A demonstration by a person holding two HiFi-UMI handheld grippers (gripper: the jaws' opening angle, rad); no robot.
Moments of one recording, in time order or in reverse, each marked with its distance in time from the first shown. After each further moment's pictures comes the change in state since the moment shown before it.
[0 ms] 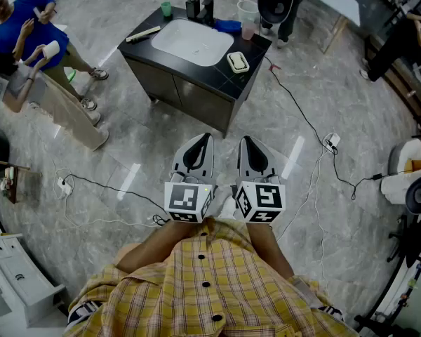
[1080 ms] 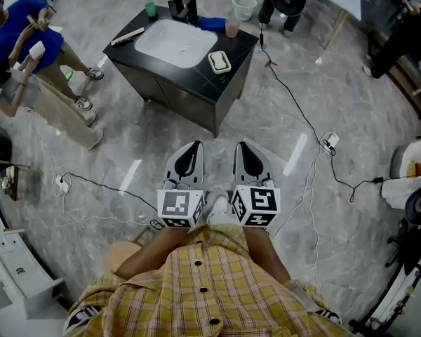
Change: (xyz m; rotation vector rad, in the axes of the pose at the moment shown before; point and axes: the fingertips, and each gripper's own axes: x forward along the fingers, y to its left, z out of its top) left arm 0.074 -0.072 -0.030 0.002 0.084 0.071; right arm 0.000 -0.122 -0.012 0.056 0.084 0.015
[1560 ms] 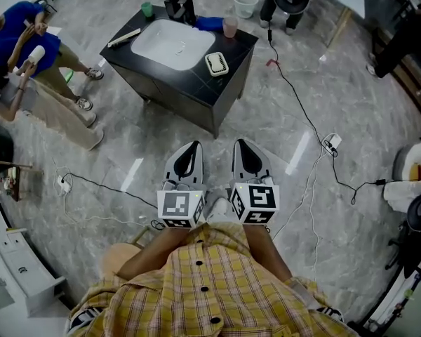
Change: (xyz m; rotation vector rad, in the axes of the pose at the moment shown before) left arm 0.045 -0.003 -0.002 0.008 0.013 0.030; right arm 0.037 -0.033 0.009 -0.007 0.011 0.023
